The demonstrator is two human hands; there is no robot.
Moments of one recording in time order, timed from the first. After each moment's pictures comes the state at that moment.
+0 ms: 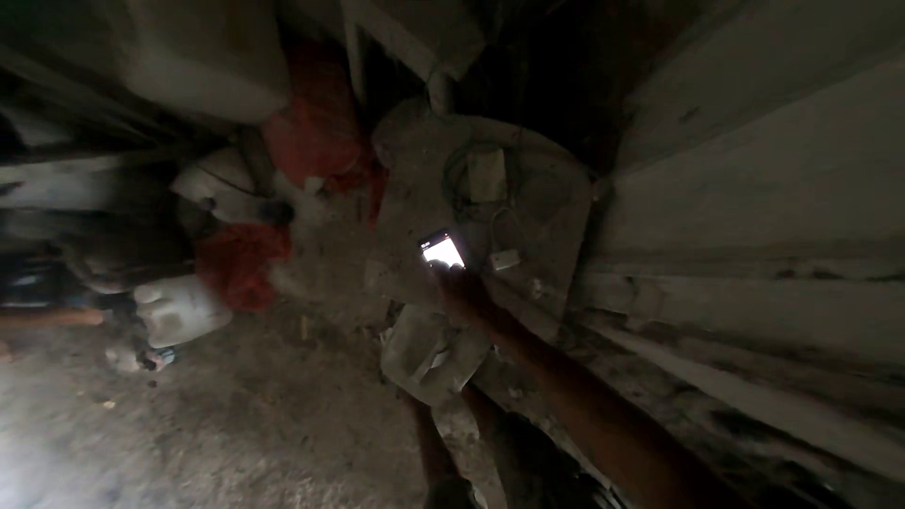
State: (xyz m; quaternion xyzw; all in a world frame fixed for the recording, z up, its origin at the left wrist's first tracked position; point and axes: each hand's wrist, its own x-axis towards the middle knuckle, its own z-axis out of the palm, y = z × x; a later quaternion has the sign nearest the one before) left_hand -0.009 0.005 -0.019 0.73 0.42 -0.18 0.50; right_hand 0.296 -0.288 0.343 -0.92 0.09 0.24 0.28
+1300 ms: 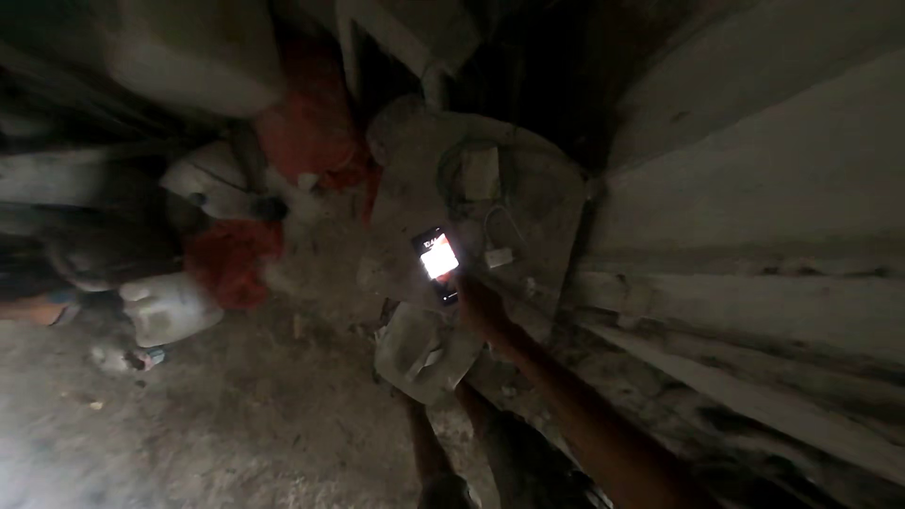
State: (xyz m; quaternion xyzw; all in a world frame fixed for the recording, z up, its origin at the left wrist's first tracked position) left_hand 0.002 -0.004 -0.002 0.77 0.40 -0.19 0.46; right_hand 0.249 -0.302 0.344 -0.91 0.18 0.22 0.29
